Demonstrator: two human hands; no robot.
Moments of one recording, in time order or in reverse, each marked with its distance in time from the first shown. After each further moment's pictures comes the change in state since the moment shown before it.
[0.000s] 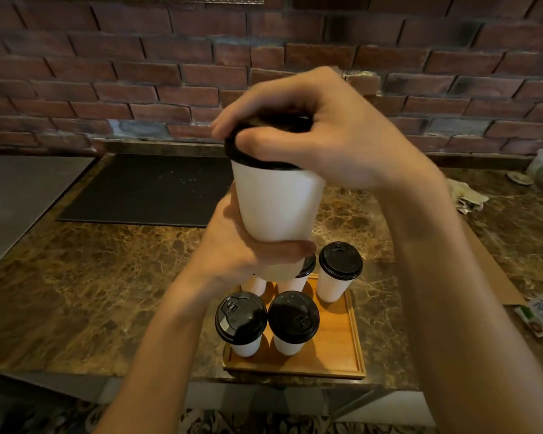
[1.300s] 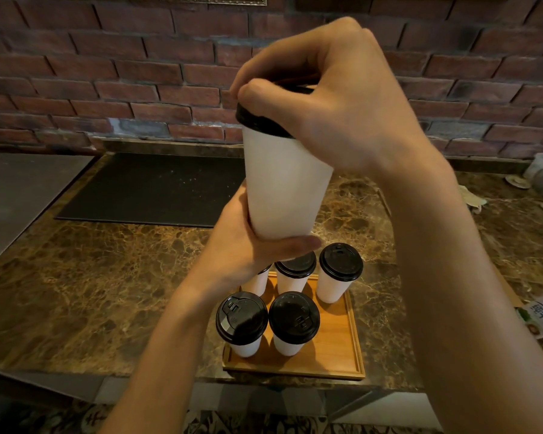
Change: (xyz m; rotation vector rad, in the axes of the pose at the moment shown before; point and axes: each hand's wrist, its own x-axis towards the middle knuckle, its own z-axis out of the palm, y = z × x) left_hand -0.004 -0.003 0.003 -0.048 0.001 -0.030; right_hand 0.009 -0.022 0.005 -0.202 0.273 0.057
